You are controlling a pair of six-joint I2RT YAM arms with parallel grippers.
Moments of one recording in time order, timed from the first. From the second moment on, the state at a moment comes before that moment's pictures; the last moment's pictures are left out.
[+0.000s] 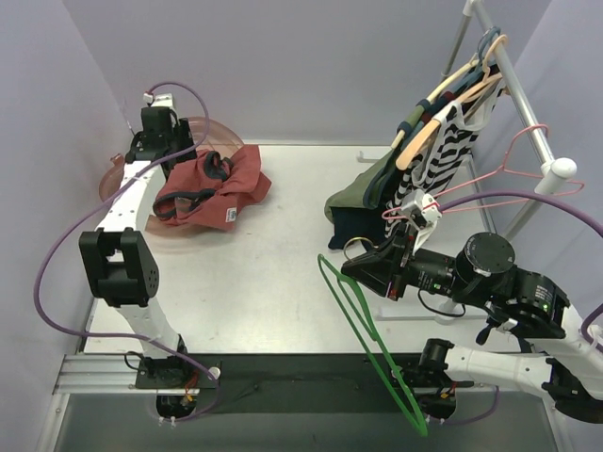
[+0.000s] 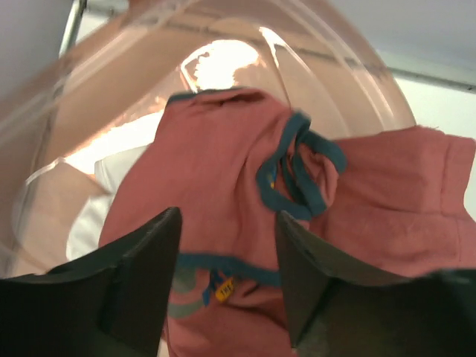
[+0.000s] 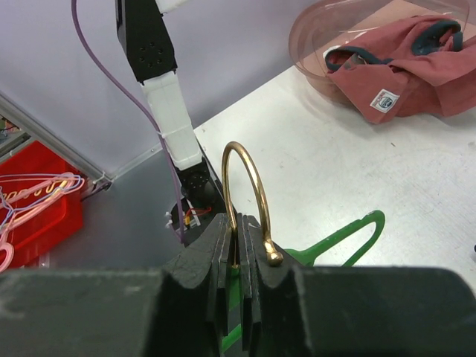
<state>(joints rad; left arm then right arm) -0.01 1.82 1.66 -0.35 -0.13 -0.15 1.11 0.78 1.28 -0.60 -0.06 0.35</state>
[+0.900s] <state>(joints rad) -0.49 1.17 0.85 -0.23 -0.46 -0.32 1.11 0.73 1.24 -0.60 -0.06 0.35</state>
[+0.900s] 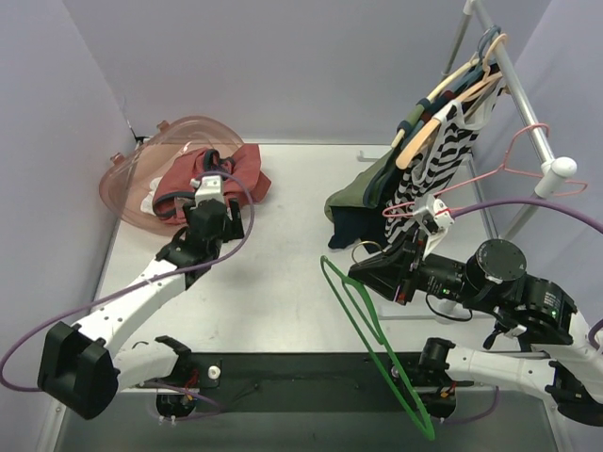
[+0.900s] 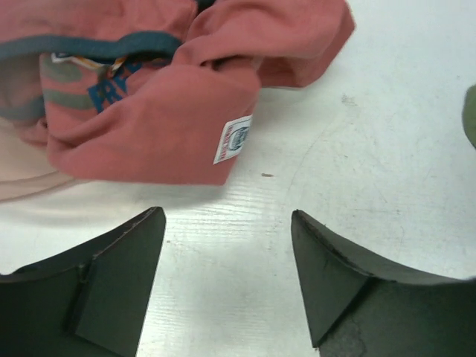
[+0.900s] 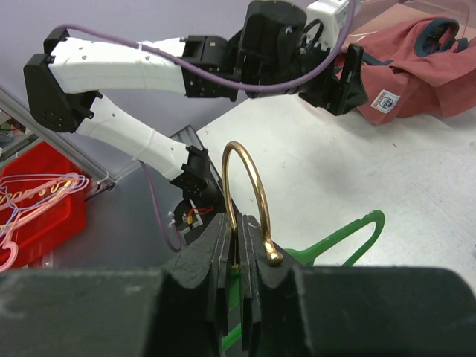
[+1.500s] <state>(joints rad) -0.49 1.42 0.70 0.22 -0.69 -0.44 1.11 0.71 1.25 -0.60 -0.06 0.37</state>
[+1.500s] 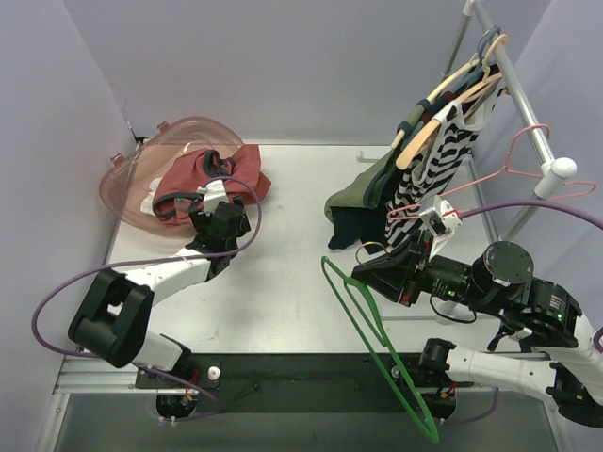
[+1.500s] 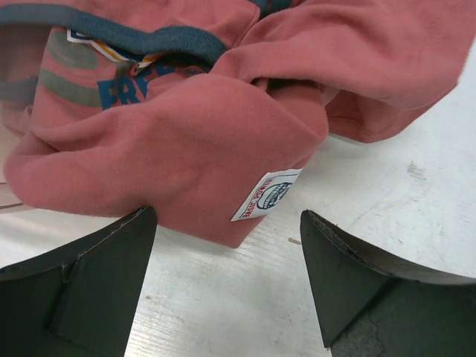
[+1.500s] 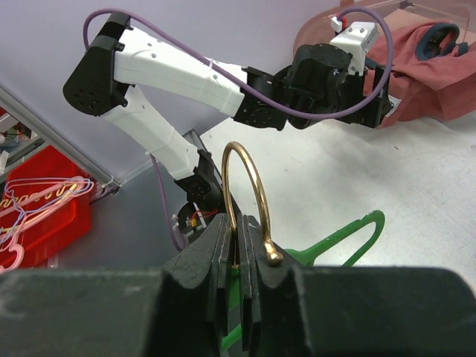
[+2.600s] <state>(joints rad) -0.52 1.43 0.81 0.27 -0.72 -0.38 1.11 0.78 1.29 -0.60 -0.05 0.34</state>
